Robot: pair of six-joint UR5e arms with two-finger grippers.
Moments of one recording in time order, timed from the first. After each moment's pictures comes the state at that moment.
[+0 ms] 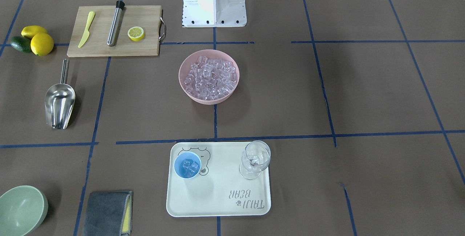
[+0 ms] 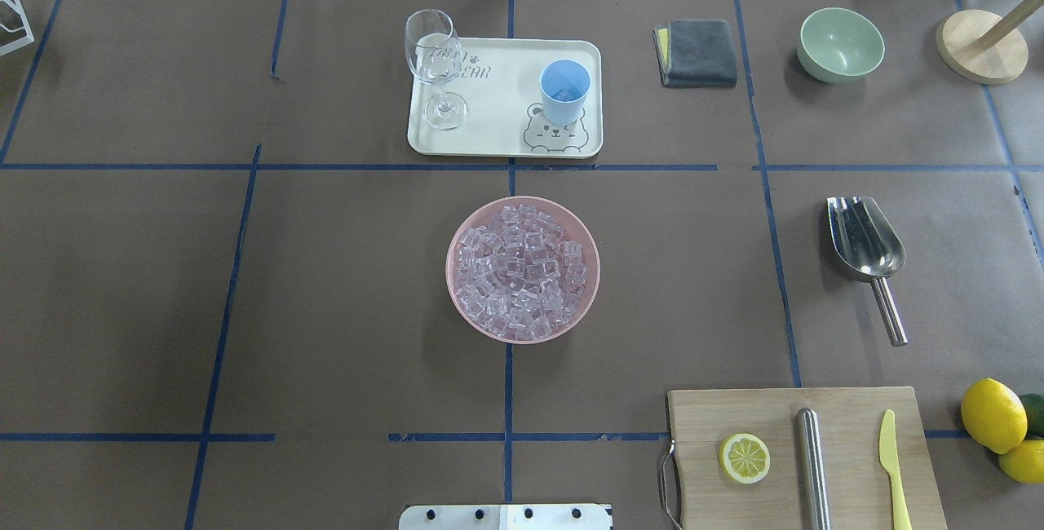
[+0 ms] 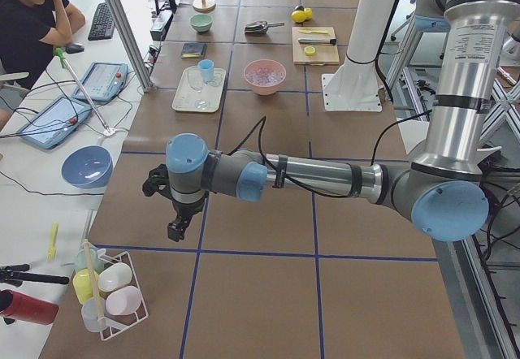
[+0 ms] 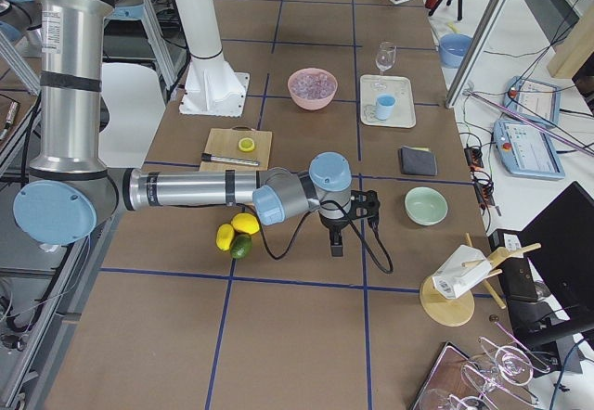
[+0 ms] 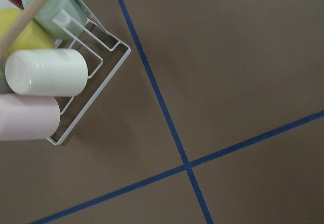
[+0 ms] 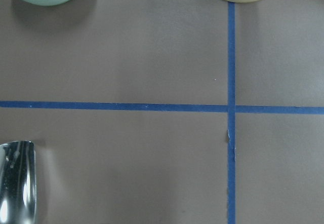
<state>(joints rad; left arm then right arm) -1.59 -1.64 -1.58 -1.71 -2.32 0.21 1.43 -1.67 1.69 -1.23 2.34 0.34</state>
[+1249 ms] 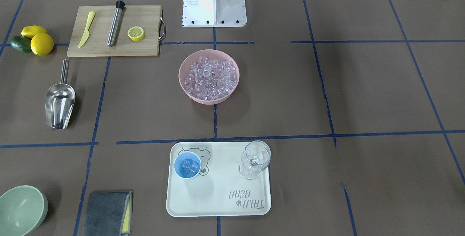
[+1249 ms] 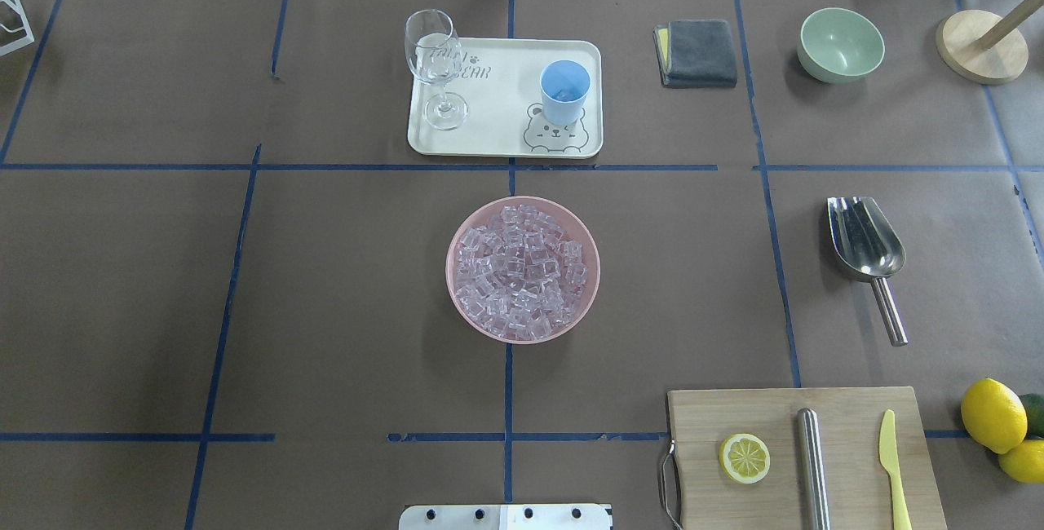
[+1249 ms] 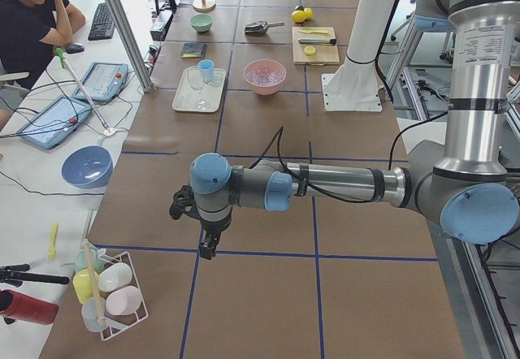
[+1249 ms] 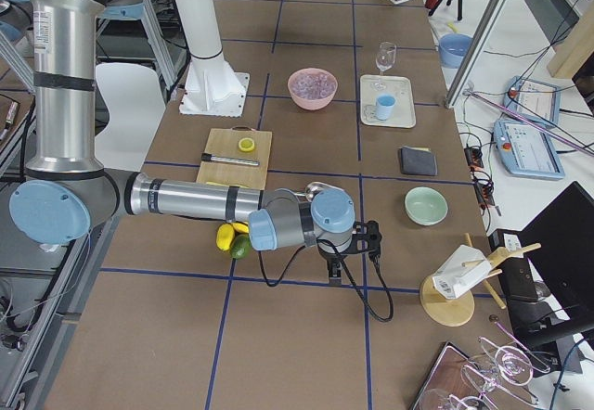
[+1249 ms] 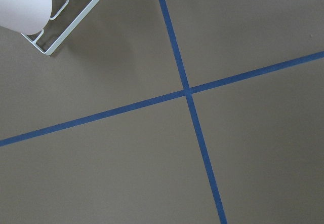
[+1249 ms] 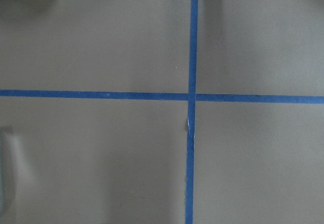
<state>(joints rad) -1.59 -1.56 -1.63 -1.61 -2.31 0.21 1.54 -1.63 1.62 -1.38 2.43 0.16</state>
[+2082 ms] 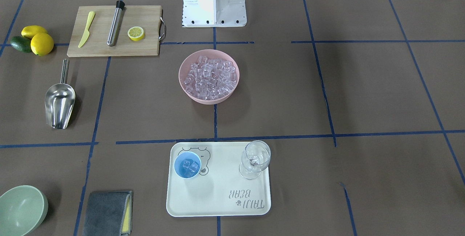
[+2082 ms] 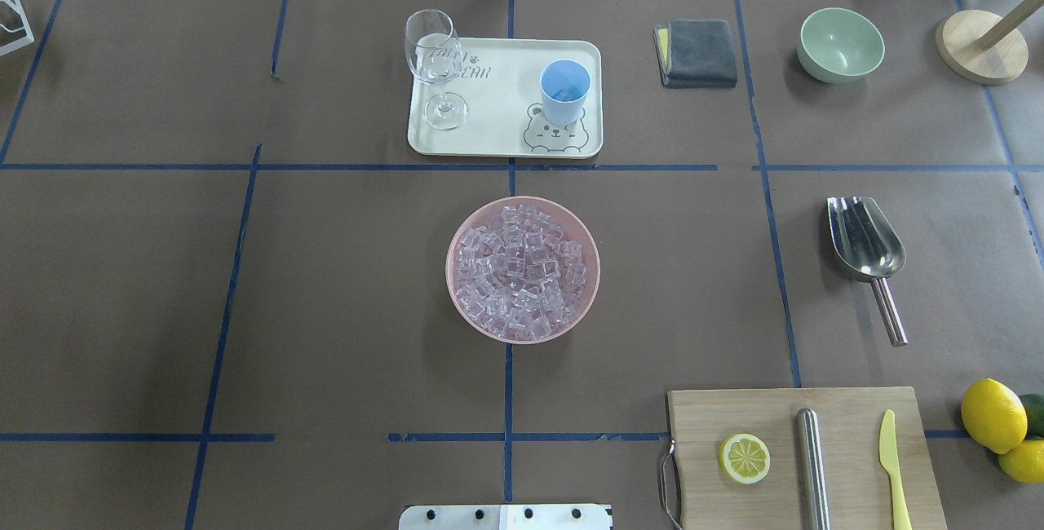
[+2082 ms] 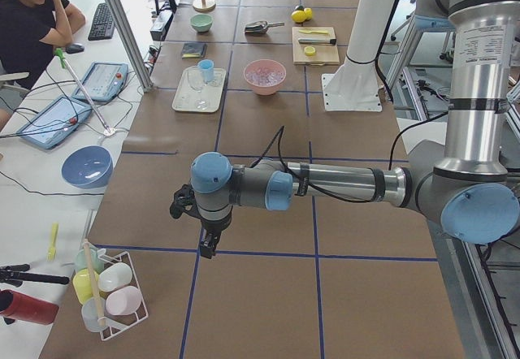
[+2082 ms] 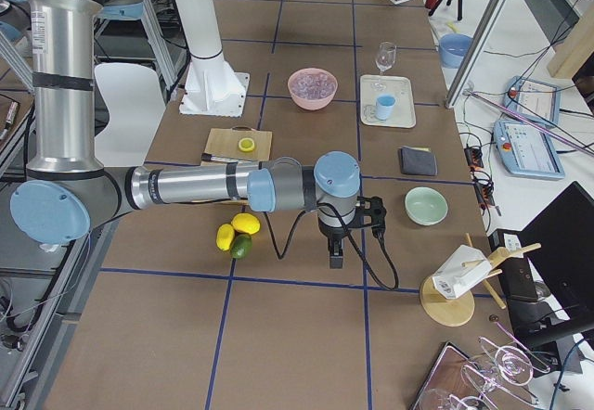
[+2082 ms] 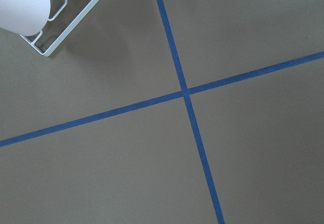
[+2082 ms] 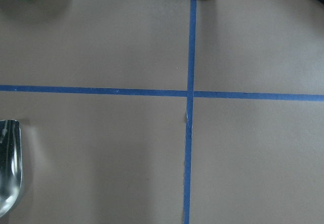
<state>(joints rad) -1.59 -1.56 -1.64 -1.62 -2.32 0.21 1.57 -1.63 1.76 -1.57 2.36 0.06</state>
